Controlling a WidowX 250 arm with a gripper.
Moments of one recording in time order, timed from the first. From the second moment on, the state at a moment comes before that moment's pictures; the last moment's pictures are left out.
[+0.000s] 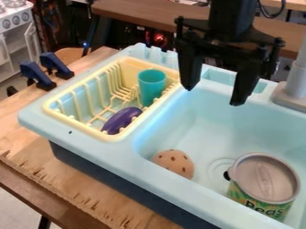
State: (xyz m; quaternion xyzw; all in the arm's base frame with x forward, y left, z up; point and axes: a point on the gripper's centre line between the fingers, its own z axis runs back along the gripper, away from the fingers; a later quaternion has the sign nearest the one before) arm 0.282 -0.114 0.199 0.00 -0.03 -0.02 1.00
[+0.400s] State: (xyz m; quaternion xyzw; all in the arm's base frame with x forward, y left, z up) arm 0.272 -0.106 0.174 0.00 -0.01 -0.04 1.00
